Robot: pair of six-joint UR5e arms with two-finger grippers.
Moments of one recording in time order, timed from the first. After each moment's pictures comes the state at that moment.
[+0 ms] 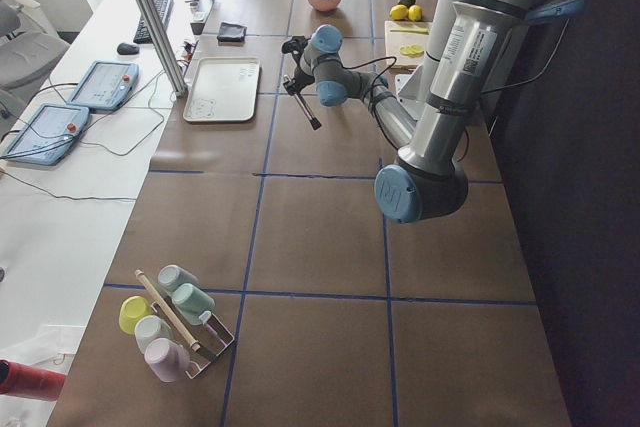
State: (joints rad) left arm -0.70 -1.92 -1.87 -2.03 -1.85 -0.37; right arm 1.60 -1.79 1.86 -1.73 2.33 -0.26
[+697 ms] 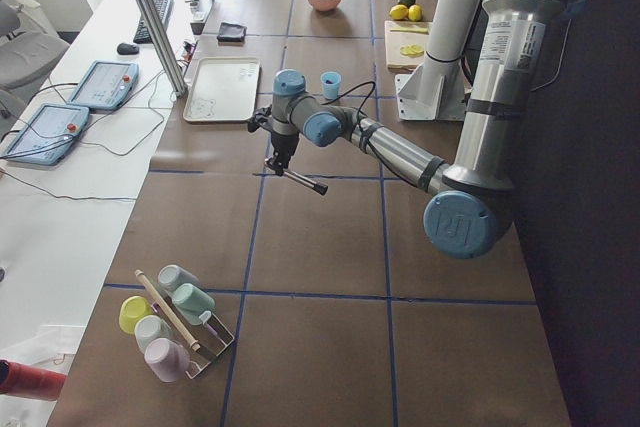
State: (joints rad) left arm -1.00 -1.69 -1.83 -1.73 -2.04 -0.38; right arm 1.60 -1.79 1.86 -1.73 2.33 -0.26
